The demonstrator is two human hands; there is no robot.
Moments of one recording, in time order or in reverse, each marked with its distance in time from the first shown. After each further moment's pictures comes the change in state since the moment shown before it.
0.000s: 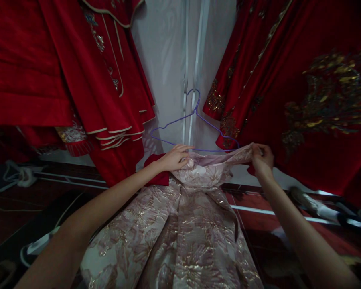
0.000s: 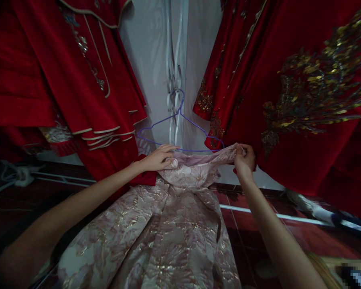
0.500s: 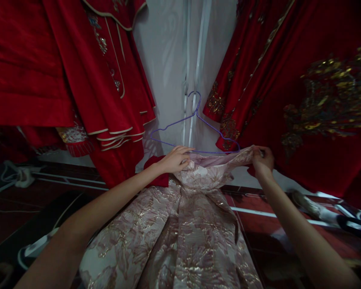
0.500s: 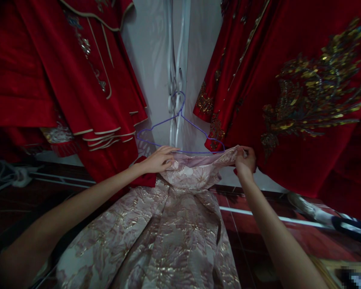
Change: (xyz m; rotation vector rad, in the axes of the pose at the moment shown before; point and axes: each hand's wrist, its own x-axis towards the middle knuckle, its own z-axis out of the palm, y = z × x) left_hand -0.002 0.007 -0.004 -0.018 0.003 -0.007; right_hand 0.000 -0.004 -0.005 0.004 -0.019 0.079
